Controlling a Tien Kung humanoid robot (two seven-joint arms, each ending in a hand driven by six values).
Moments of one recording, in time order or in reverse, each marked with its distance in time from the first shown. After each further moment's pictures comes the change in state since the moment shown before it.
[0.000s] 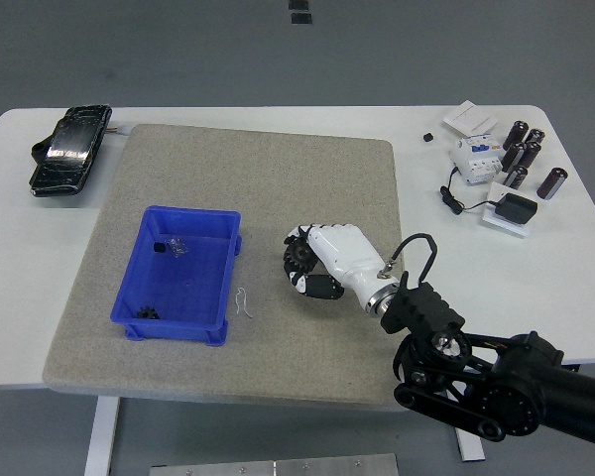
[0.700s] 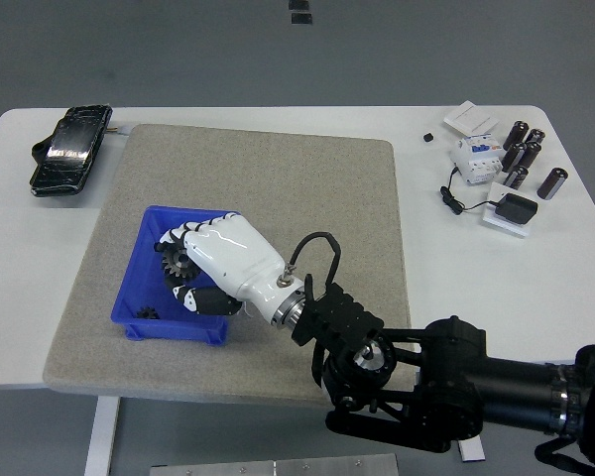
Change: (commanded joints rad) left arm -0.003 0.002 -0.012 -0.004 0.016 -0.001 0.000; right arm 0.122 0.203 -0.136 0.039 -0.153 0.064 -0.055
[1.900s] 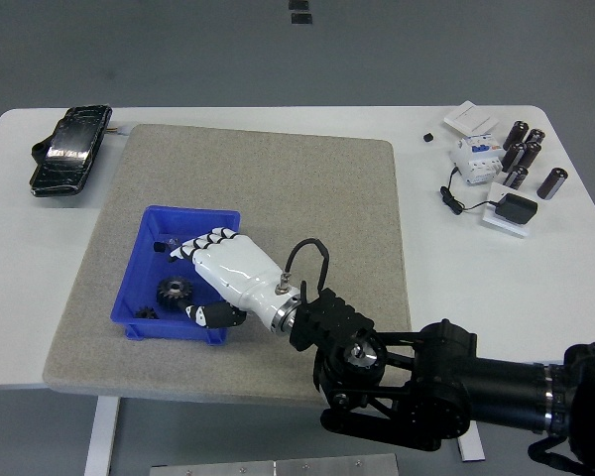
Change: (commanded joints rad) left arm -0.004 0.002 -0.007 -0.001 0.010 -0.004 0.000; right arm -0.004 0.019 -0.008 -0.067 0.109 0.029 0.007
